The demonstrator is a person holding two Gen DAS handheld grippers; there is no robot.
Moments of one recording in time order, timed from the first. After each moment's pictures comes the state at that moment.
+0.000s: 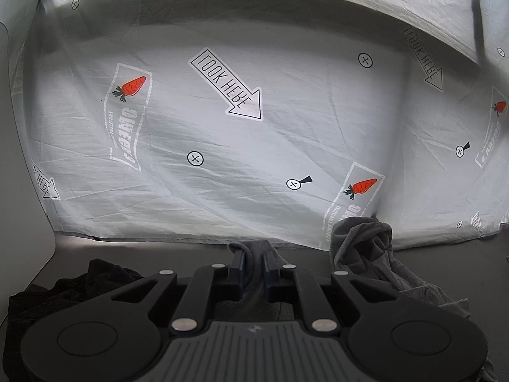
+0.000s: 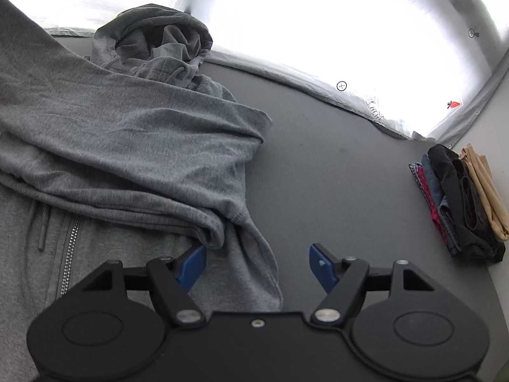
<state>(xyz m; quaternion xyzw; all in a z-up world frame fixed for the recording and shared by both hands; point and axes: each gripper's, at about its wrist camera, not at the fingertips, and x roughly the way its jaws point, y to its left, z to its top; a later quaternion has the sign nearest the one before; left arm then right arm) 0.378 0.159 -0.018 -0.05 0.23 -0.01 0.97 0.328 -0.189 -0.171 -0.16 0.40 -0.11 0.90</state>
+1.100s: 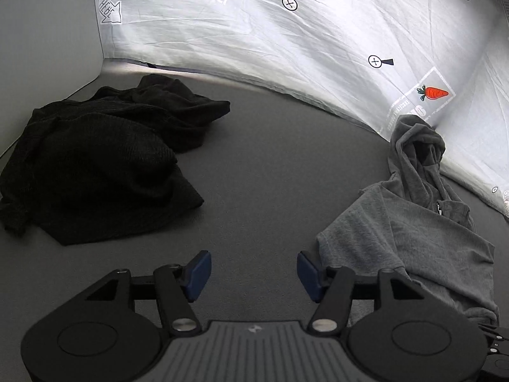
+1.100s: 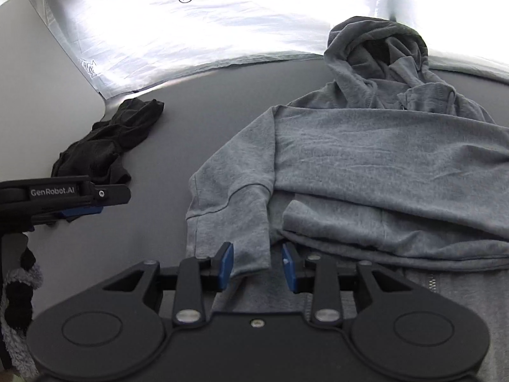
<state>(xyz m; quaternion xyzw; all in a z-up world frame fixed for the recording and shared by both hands) 0.336 0.222 -0.137 -0.16 0.41 0.08 0.89 0.346 -0.015 -0.173 -0.01 0.45 0.21 0.87</state>
